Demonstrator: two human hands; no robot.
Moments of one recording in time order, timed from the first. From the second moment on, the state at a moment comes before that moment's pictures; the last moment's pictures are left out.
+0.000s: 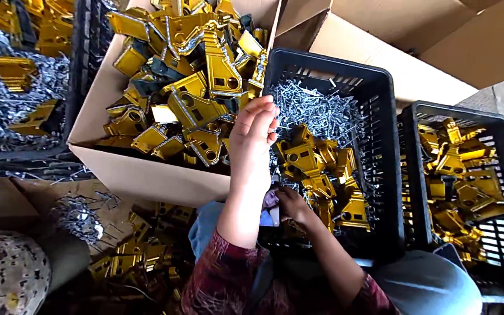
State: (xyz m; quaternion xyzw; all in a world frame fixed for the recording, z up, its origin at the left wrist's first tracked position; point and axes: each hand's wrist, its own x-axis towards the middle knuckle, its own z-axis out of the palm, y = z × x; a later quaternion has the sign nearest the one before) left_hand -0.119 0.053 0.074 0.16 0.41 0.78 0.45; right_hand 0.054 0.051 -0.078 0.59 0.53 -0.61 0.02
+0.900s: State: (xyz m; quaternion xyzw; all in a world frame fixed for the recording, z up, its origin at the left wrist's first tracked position) left_hand -0.121 0.050 0.078 0.16 0.43 0.76 0.45; right_hand 0.084 0.005 -0.092 0.42 0.89 -0.16 -0.10
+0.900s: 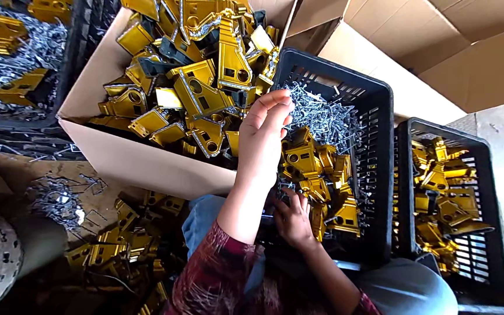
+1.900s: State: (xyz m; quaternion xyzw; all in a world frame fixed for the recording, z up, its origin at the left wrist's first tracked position) left_hand -0.120 0.052 0.075 0.18 0.45 0.75 0.46; right_hand 0.049 0.039 -0.038 0.58 0.71 -0.37 0.11
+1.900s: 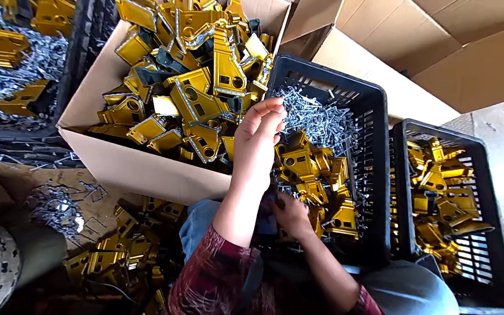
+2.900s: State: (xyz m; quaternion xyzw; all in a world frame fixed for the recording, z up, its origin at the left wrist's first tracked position) left_hand -0.120 0.054 0.077 0.18 0.45 0.74 0.46; right_hand 0.066 0.027 -0.082 0.47 0.87 -0.15 -0.08
